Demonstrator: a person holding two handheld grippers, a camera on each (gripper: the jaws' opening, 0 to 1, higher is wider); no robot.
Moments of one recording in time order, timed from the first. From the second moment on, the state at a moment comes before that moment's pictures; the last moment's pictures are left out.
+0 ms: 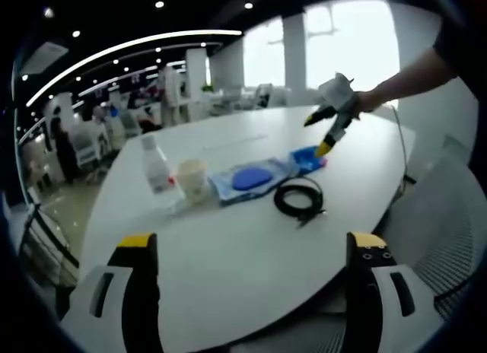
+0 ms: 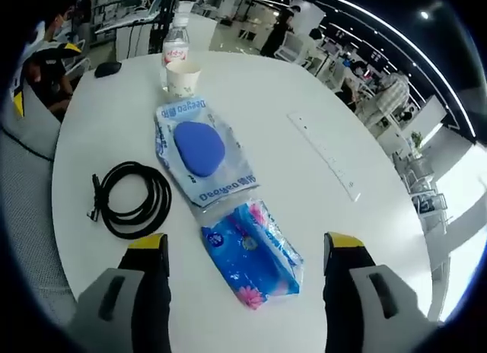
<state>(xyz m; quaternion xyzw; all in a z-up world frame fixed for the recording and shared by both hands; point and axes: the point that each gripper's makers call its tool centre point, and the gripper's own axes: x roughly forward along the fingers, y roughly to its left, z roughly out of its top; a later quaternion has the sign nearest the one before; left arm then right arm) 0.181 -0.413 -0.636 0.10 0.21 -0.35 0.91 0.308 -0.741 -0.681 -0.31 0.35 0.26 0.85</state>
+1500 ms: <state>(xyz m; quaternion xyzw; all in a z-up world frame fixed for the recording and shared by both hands) 0.182 -0.409 -0.635 0.09 0.21 -0.34 0.91 0.239 -0.667 -0.679 -0.23 0.31 0.23 0.89</state>
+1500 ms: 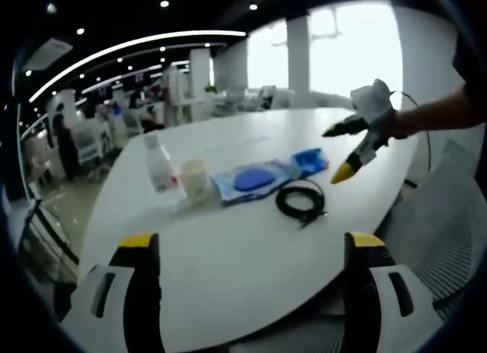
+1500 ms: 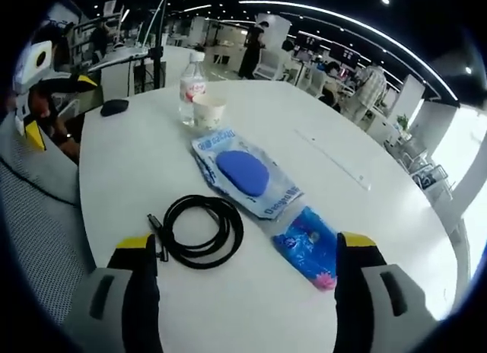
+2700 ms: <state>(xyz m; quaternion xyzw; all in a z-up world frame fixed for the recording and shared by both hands) 0.181 -0.408 -0.637 0.10 0.22 -0.34 0.91 0.188 -0.618 -0.712 -0.20 0.31 0.30 0.88</state>
